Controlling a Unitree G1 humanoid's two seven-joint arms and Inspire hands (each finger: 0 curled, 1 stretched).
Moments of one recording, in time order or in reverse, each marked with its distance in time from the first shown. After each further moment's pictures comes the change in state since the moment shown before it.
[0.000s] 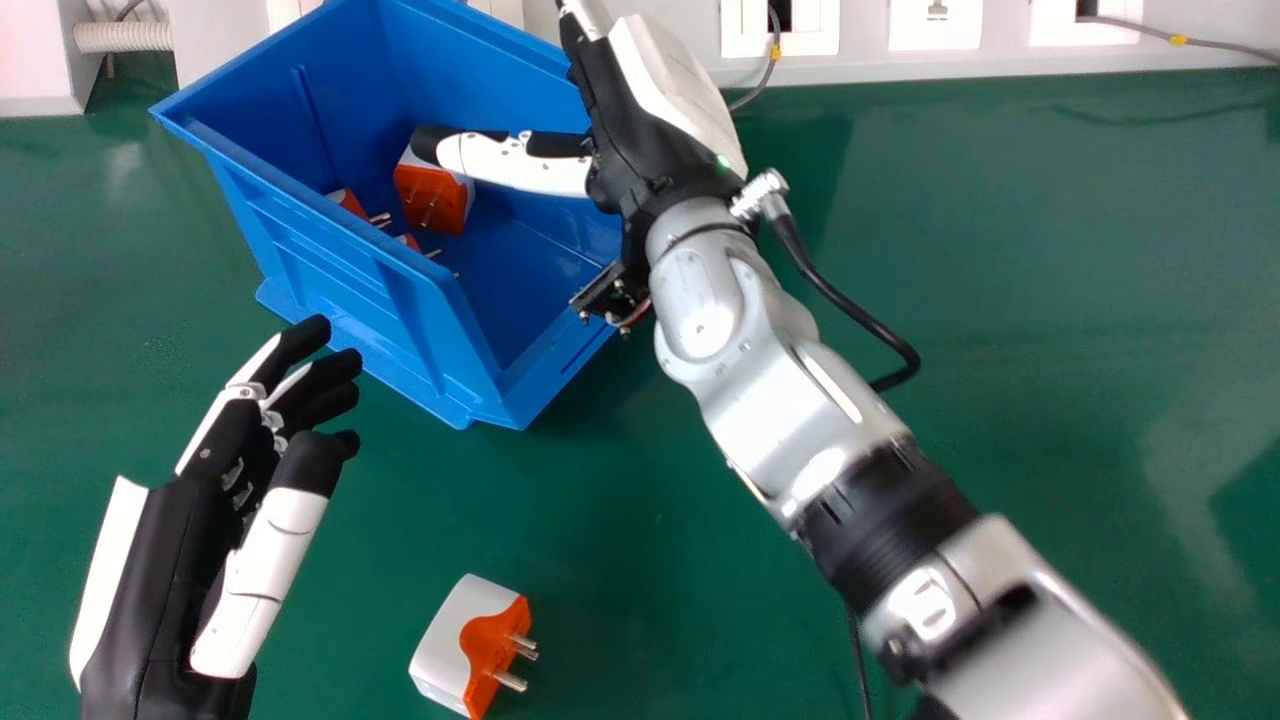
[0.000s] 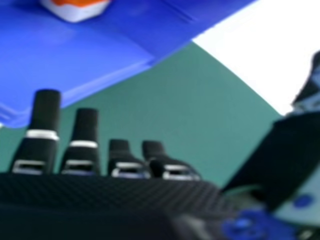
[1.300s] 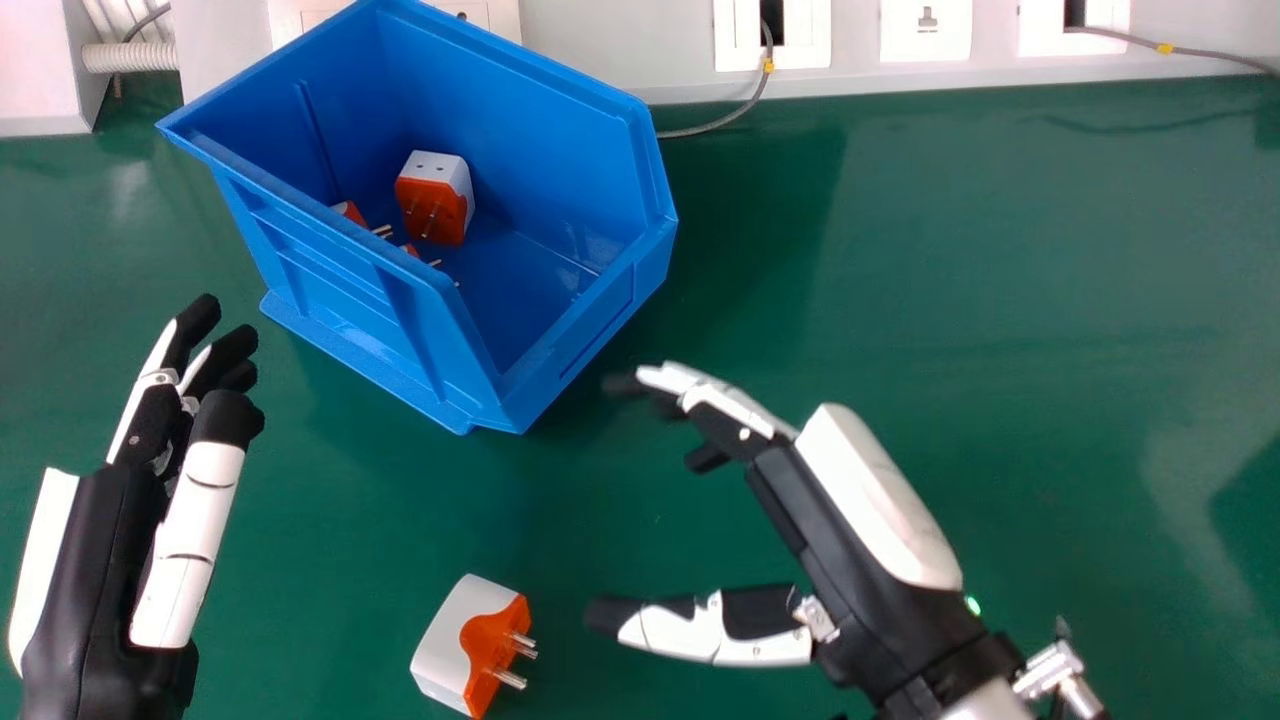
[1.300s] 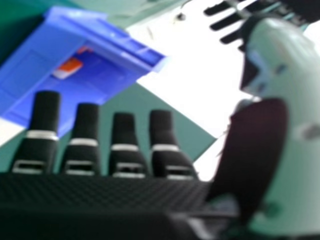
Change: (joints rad) left arm -0.063 0.007 0.085 0.060 -0.023 0.037 0.023; right arm 1.127 -0.410 0.060 -0.869 -0.068 -0.525 0.147
